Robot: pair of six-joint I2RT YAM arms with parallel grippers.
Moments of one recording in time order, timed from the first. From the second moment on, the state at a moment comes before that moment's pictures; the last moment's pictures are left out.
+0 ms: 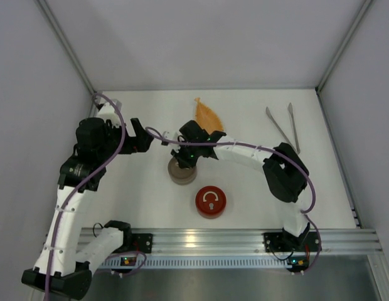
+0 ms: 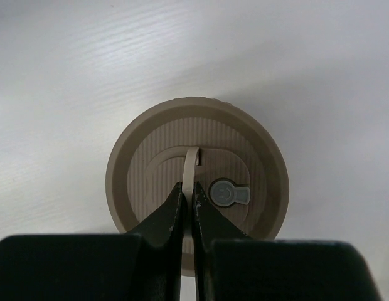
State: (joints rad) left arm -0.20 0.89 1.18 -0.71 0.19 -0.29; right arm 0.86 1.98 1.52 -0.45 -0.32 -0.28
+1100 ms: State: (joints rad) left arm -0.04 1.04 1.25 -0.70 0.28 -0.31; right arm 1.15 1.78 1.20 -0.27 -0.27 -0.27
